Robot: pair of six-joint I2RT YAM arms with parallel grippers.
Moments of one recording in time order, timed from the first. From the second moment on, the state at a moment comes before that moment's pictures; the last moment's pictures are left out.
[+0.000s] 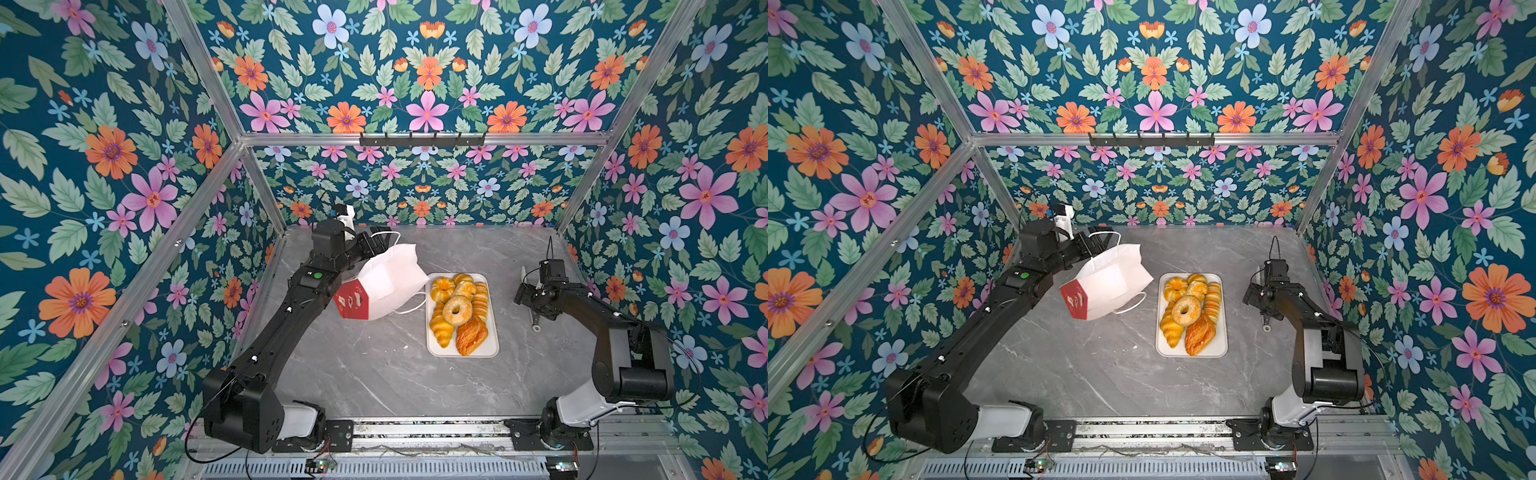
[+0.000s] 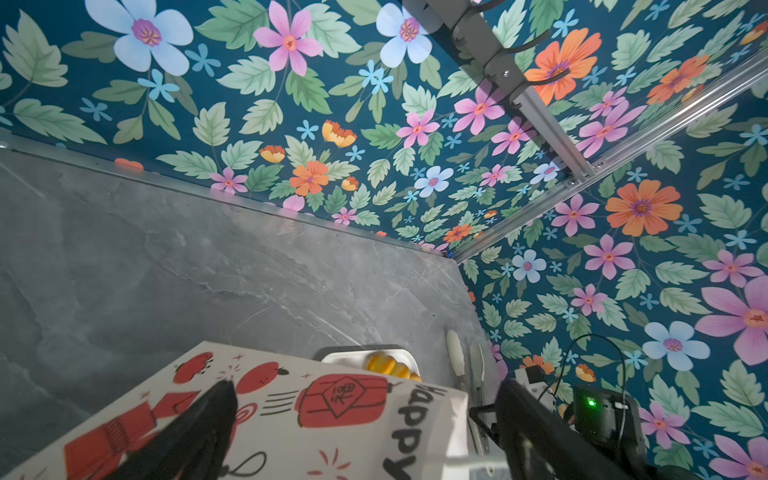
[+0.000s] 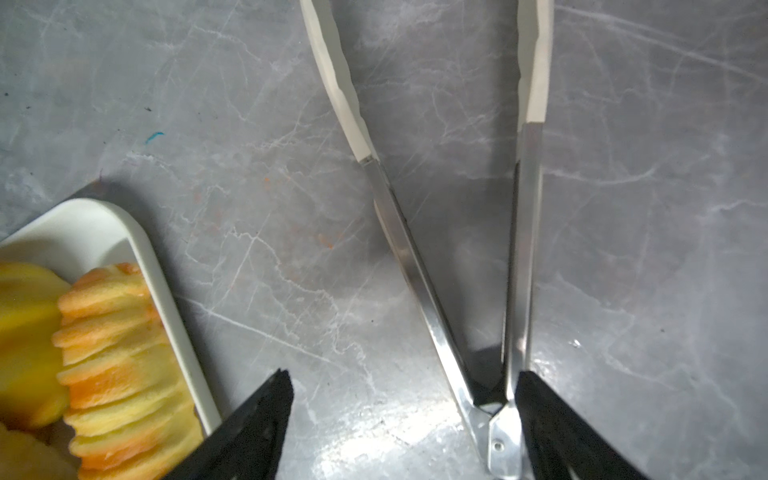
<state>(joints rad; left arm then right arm) -0.33 1.35 1.19 -0.14 0.25 -0.62 -0.08 1.57 0.93 -0.45 0.01 0.40</state>
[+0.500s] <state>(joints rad) -0.27 1.43 1.17 -0.15 0.25 -0.59 0.06 1.52 0.95 -0.44 -0.06 0.36</state>
